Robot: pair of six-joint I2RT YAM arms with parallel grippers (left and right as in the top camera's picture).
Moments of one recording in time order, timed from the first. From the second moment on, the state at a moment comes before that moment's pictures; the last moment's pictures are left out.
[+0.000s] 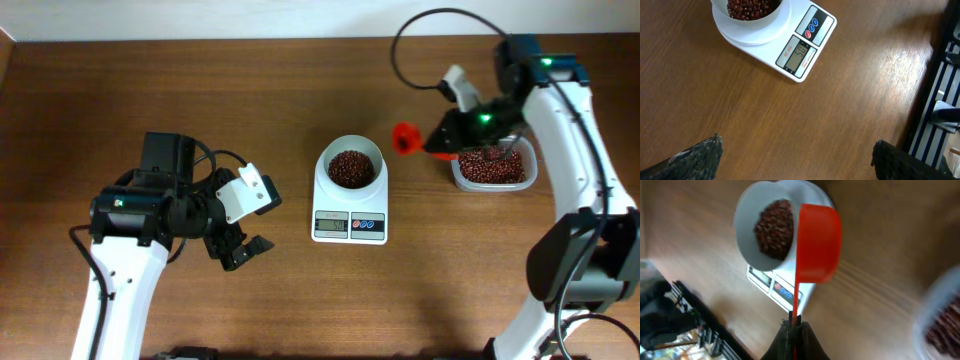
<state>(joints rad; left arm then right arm) -0.07 1.23 1.21 -1.25 0.52 0.96 -0.04 1.95 1.81 -1.39 -0.63 -0.31</state>
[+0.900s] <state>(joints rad) -0.07 1.23 1.21 -1.25 0.52 0.96 -0.17 1.95 1.81 -1.45 0.00 -0.03</state>
